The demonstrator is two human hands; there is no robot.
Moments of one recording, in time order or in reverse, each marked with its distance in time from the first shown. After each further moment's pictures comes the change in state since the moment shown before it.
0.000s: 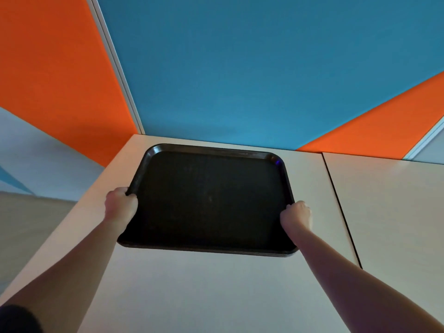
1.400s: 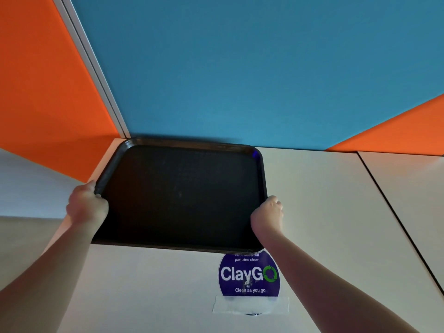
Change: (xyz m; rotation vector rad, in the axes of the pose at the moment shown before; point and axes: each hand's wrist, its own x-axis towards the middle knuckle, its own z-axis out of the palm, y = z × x) left_hand 0.224 -0.067 0.038 0.336 0.071 0.092; right_hand 0.038 -0.138 0.147 -0.043 -0.079 -0.024
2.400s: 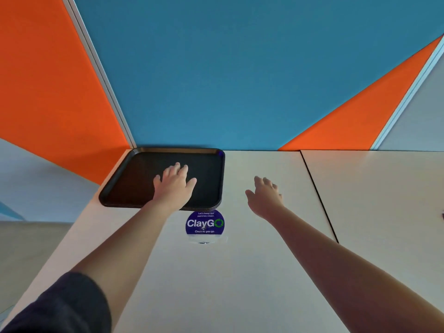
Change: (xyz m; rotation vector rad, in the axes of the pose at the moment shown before) left_hand -0.250 0.174 -0.082 0.247 -0.230 0.536; right_hand -0.116 0.095 -0.160 -0.205 -0.030 -0.367
